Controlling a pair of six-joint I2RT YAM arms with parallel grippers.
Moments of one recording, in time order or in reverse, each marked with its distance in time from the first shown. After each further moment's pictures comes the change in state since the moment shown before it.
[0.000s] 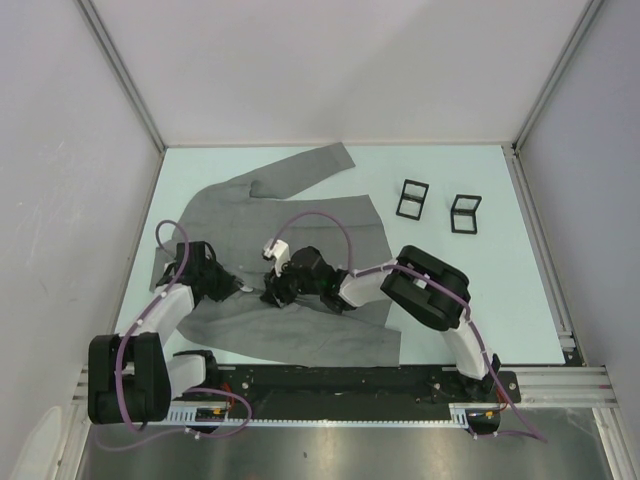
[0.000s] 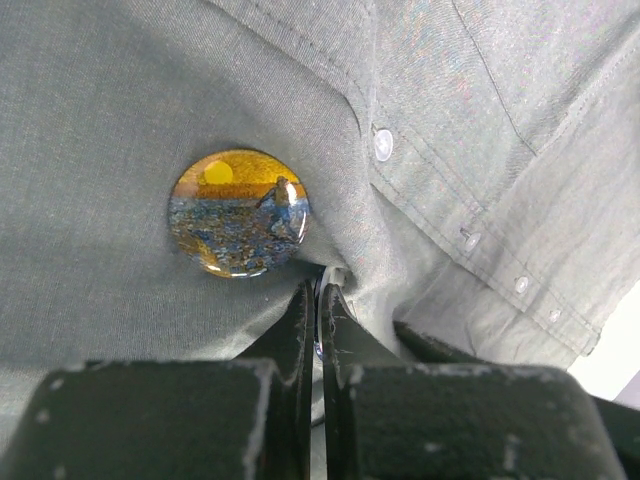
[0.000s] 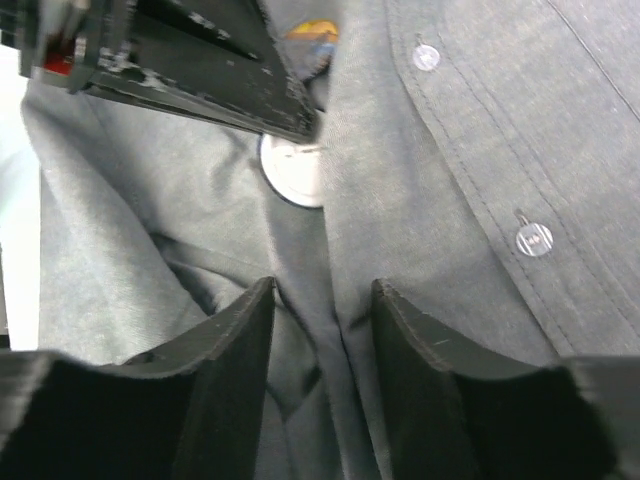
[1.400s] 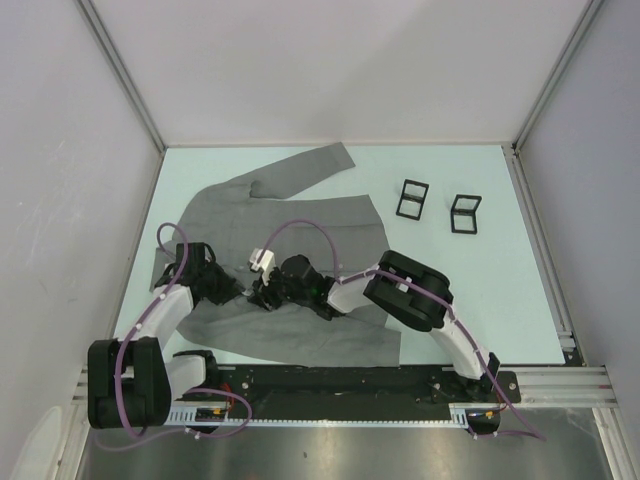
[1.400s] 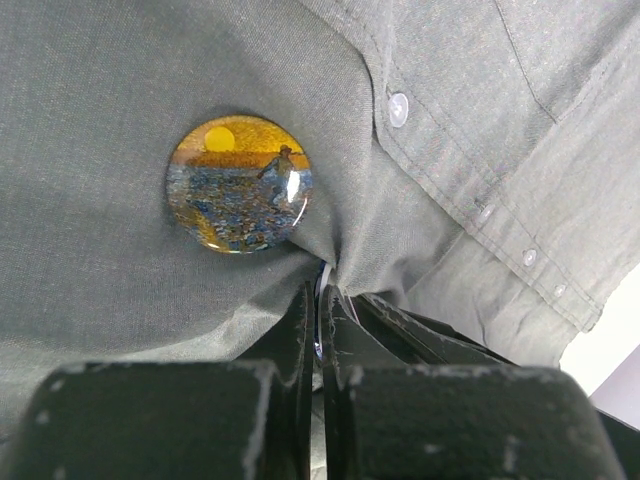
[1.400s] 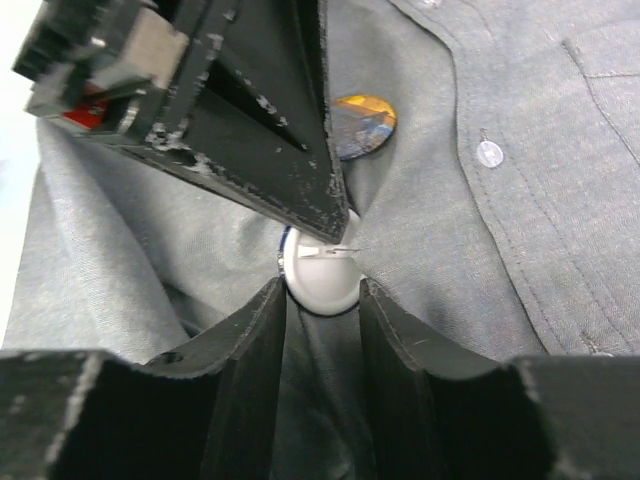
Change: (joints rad) left arm 0.000 -0.018 0.013 -0.082 0.042 0.000; right arm 0.051 0.109 0.076 0.142 0.000 -0.132
